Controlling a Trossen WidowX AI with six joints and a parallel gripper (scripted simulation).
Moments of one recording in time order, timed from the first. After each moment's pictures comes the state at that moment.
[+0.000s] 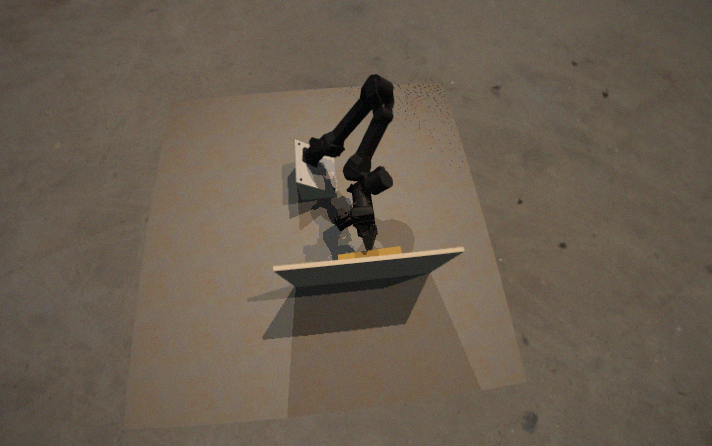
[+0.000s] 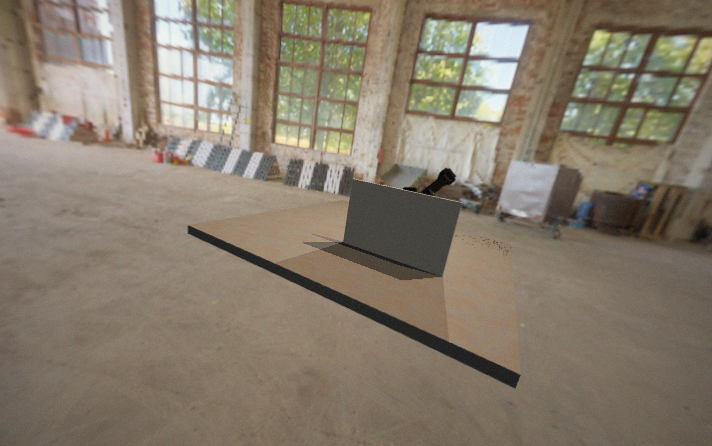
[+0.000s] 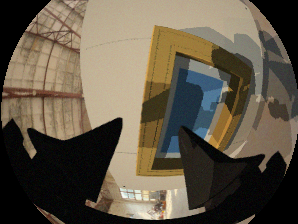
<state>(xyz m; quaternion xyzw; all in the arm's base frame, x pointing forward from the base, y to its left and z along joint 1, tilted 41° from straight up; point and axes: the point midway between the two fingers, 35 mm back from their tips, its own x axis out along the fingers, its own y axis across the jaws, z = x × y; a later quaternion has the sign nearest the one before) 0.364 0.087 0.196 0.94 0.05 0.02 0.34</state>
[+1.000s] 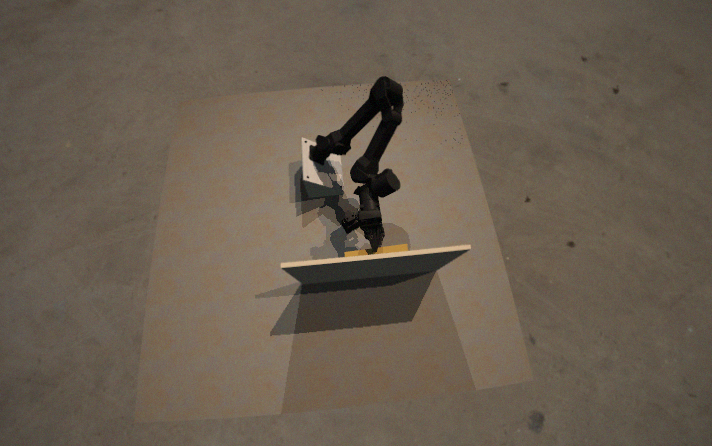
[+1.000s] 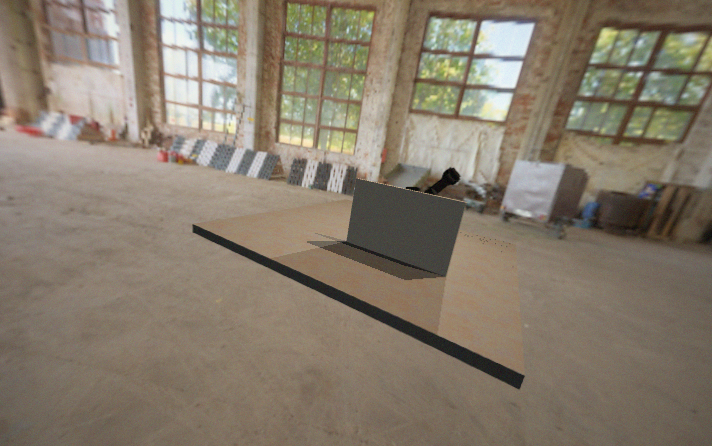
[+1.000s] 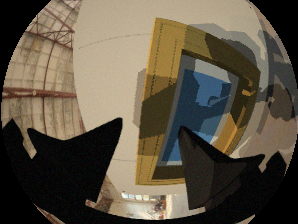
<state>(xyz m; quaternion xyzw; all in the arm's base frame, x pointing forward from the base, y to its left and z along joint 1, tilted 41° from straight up) 0.379 0.089 0.196 0.94 0.05 0.02 0.34</state>
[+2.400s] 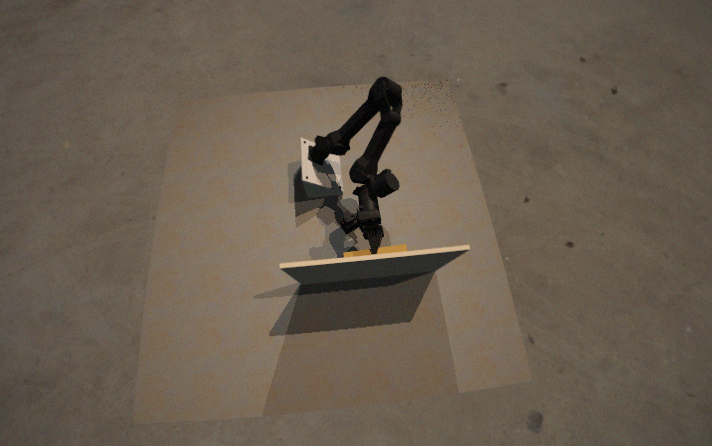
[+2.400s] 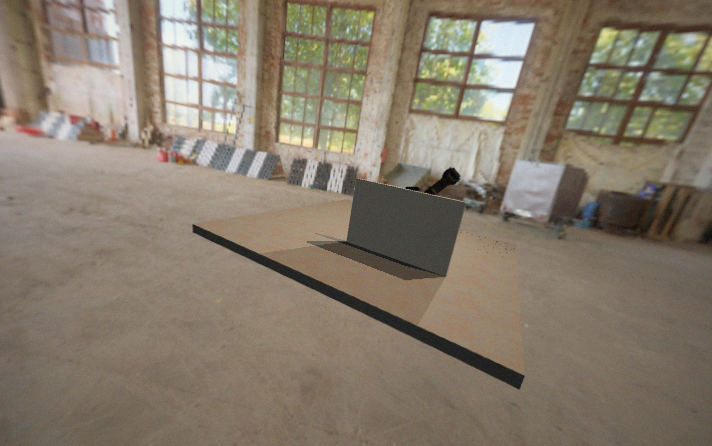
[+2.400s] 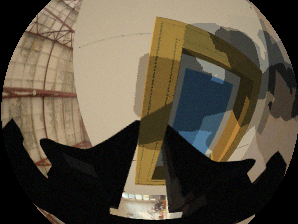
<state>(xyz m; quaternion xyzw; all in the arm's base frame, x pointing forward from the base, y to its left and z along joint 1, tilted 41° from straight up) 0.380 0.089 0.197 0.94 0.05 0.02 0.34</state>
